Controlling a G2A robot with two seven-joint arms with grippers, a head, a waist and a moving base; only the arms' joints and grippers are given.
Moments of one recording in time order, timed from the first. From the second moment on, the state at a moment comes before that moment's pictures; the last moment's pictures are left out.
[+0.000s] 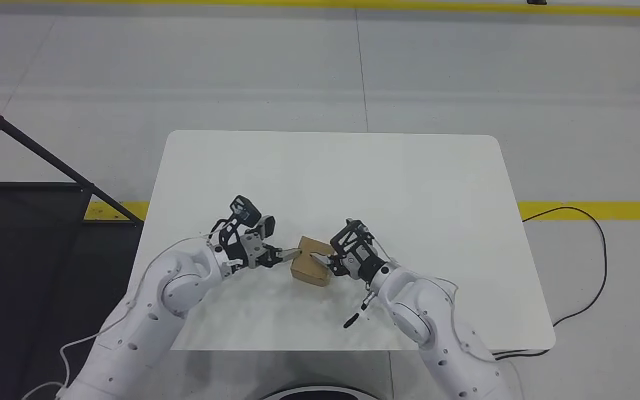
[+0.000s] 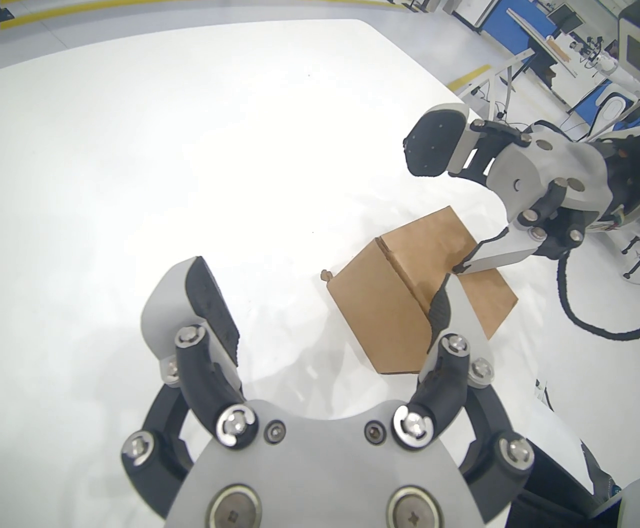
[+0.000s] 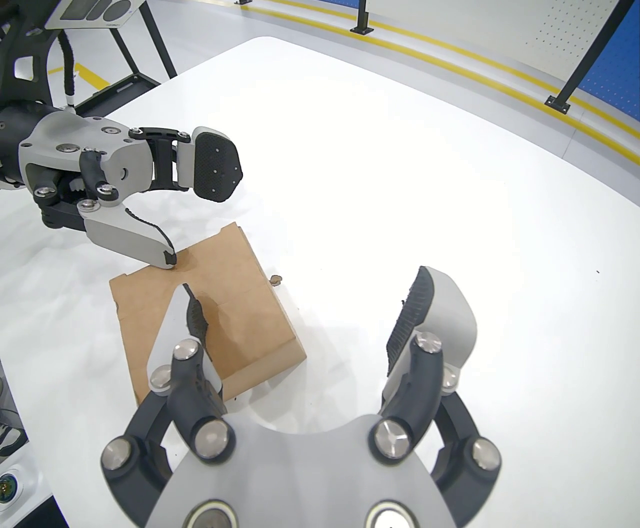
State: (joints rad) left arm 1.18 -1.05 -1.18 -1.47 0.78 -0.60 -0.32; right arm -1.21 -1.30 1.04 -1.64 -1.30 -0.28 0.33
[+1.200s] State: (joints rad) left arm 1.24 -1.05 -1.24 -1.48 0.72 -0.69 -0.17; right arm -1.39 -1.26 1.10 -1.74 -1.55 -0.35 0.04
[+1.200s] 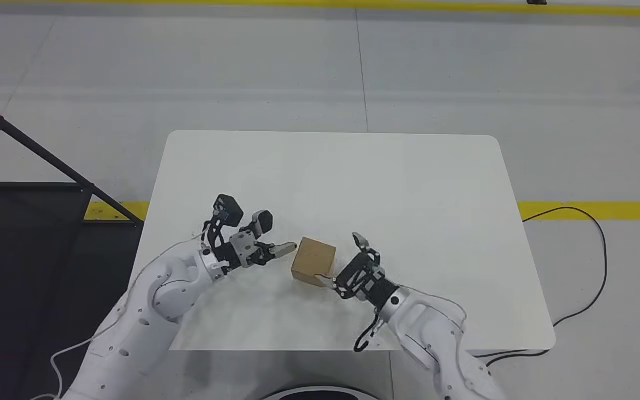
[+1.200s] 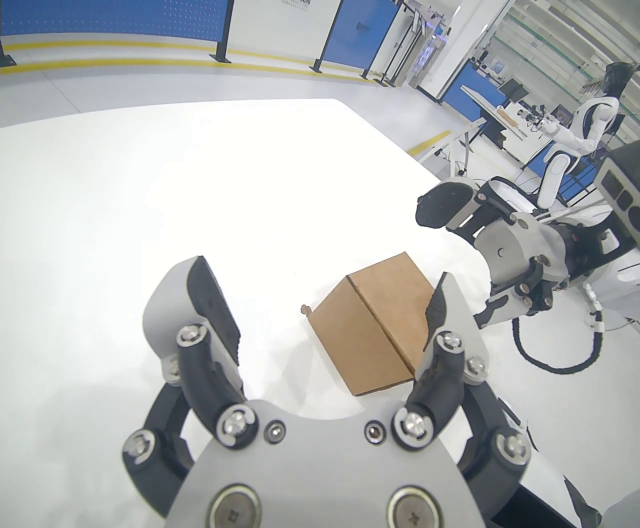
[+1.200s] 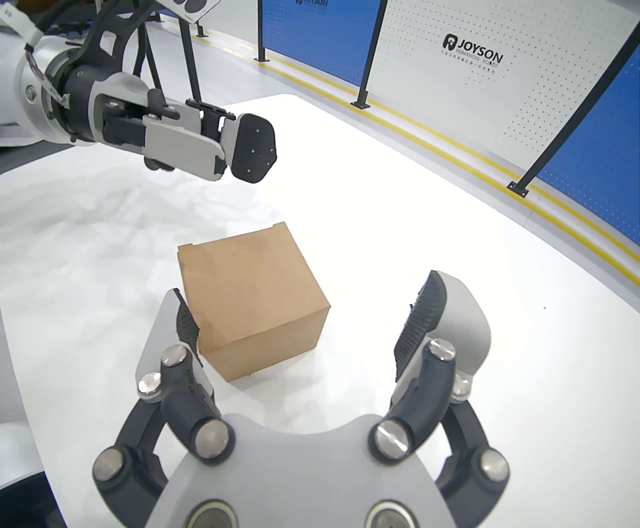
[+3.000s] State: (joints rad) left arm 1.24 -1.05 -1.25 -1.49 0.73 -0.70 -0.18; right arm -1.33 -1.30 1.06 -1.54 -1.37 -0.25 -0.06
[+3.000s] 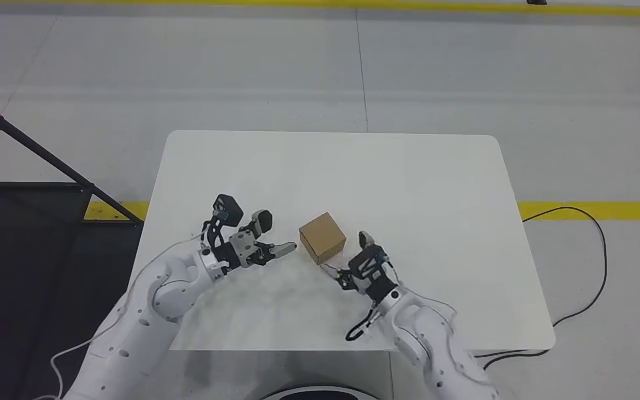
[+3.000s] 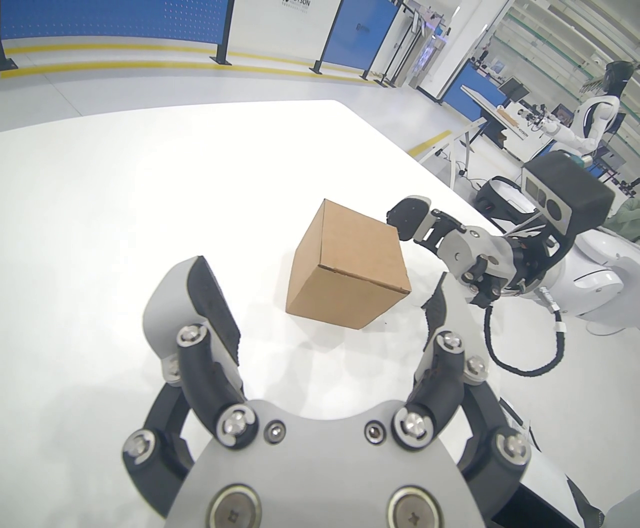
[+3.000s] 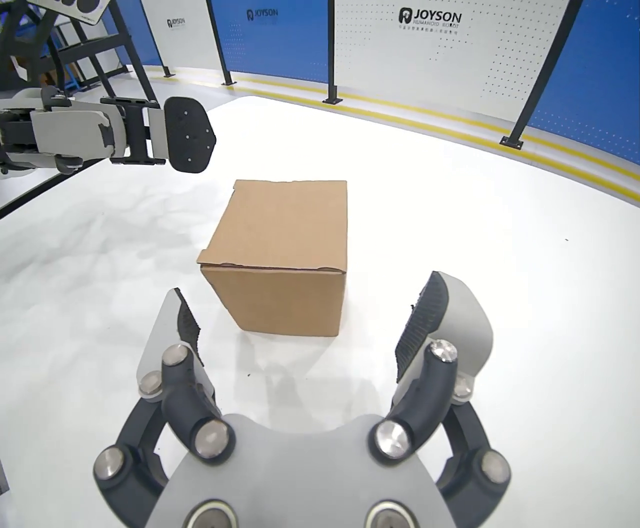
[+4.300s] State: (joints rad) left arm 1.24 -1.06 -1.27 -1.48 0.73 -0.70 -0.19; right arm -1.20 -1.40 0.87 -1.32 -1.38 0.05 -0.17
